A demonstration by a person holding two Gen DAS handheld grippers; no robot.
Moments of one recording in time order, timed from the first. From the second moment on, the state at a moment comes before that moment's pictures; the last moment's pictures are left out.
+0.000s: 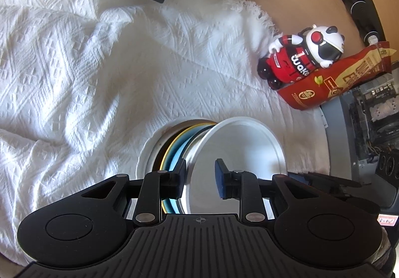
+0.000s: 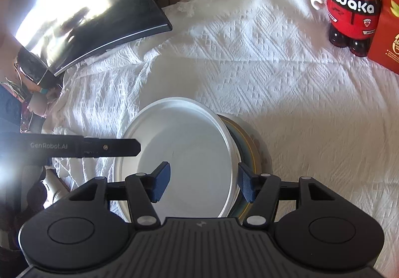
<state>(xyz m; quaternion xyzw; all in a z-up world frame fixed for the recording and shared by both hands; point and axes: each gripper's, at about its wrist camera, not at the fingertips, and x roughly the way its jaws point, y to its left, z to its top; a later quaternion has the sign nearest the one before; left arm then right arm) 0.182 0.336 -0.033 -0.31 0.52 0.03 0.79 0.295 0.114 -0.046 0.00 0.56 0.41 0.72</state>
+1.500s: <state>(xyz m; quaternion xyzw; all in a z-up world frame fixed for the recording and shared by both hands) 0.319 -0.087 -0.138 -0.13 0.61 -0.15 0.76 0.281 -0.309 -0.121 0.09 0.46 0.04 0.88</state>
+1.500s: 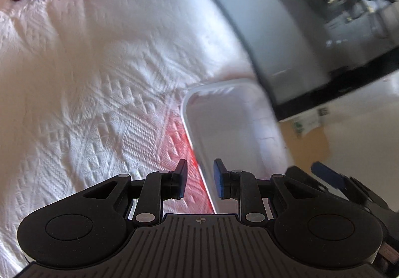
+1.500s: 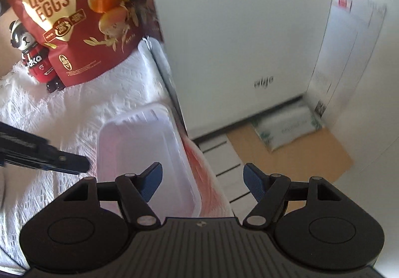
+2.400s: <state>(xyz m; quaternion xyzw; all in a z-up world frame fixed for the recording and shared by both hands) 0.246 0.082 -0.121 -0.16 0.58 0.03 0.79 0.290 -0.112 -0.113 0.03 0.50 0.31 0.81</state>
